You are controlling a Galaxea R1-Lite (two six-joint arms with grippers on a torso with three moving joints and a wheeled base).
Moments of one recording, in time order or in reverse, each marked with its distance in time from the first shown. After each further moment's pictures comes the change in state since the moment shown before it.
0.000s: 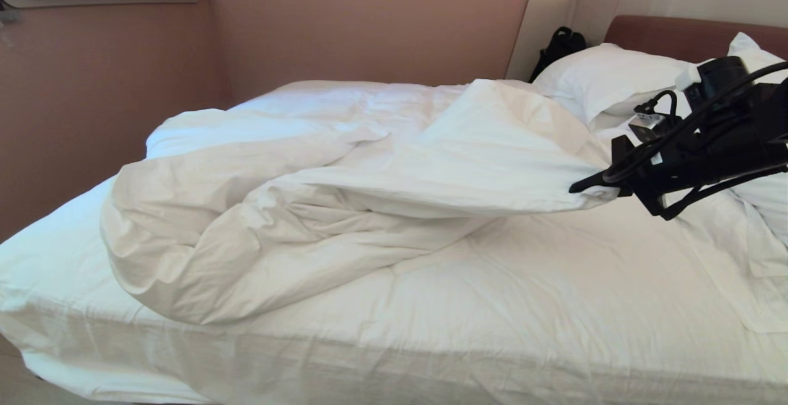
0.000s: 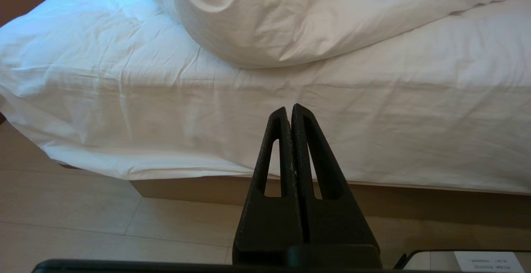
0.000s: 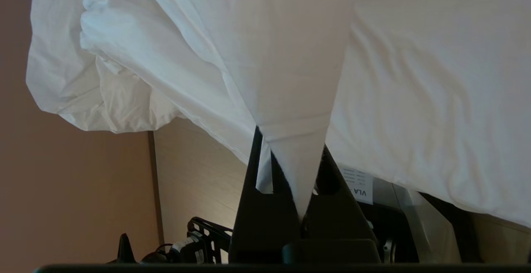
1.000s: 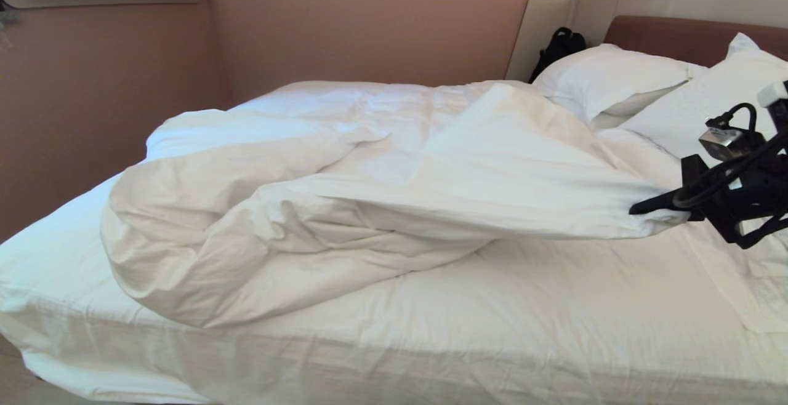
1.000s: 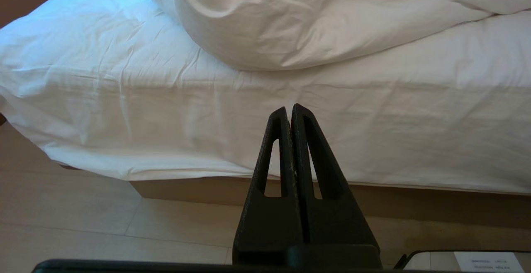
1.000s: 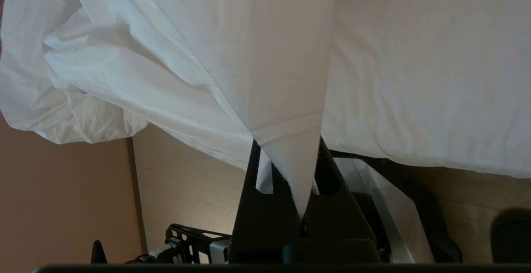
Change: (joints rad) left arm 0.000 0.000 0.000 -0.001 0.000 0.000; right arm -0.162 -0.183 0.228 0.001 0.000 -0.102
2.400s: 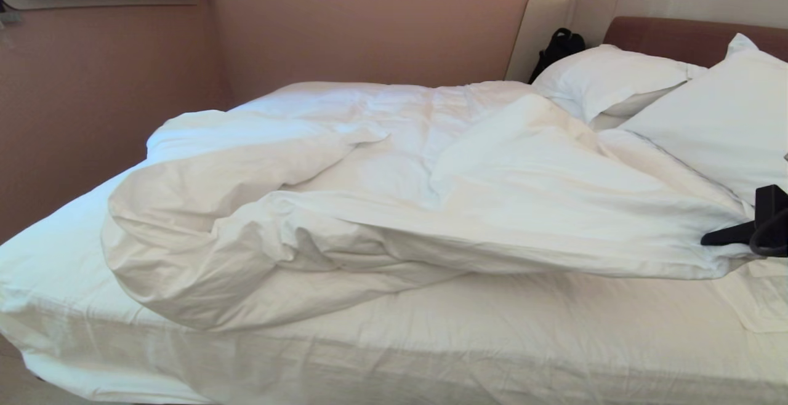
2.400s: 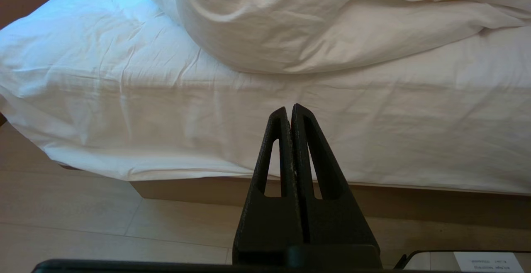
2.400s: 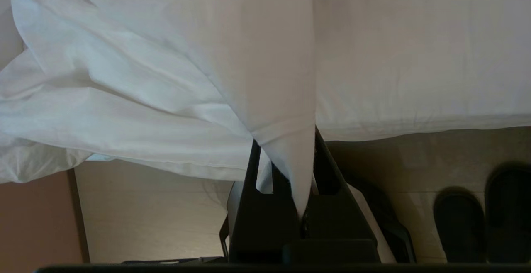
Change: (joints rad) left arm 0.000 0.000 0.000 0.000 0.000 0.000; right arm -0.101 -0.226 0.209 -0.007 -0.168 -0.068
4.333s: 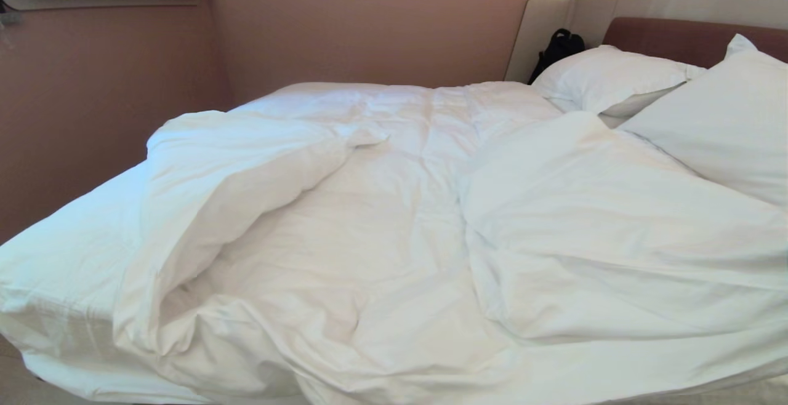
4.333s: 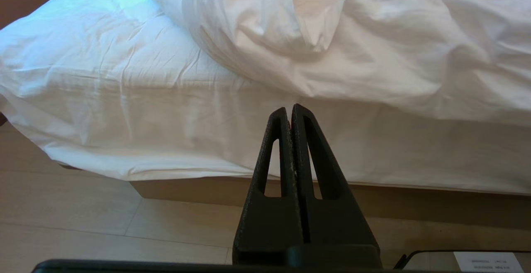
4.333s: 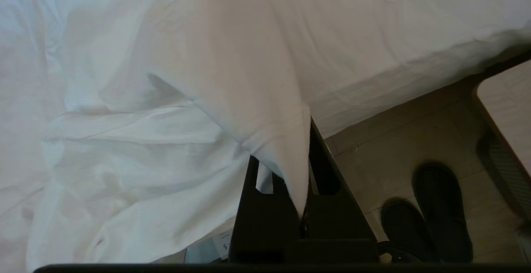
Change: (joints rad) left arm 0.000 0.000 0.000 0.001 0.000 0.000; right arm -0.197 -0.402 0.218 0.011 -0.214 -0.032
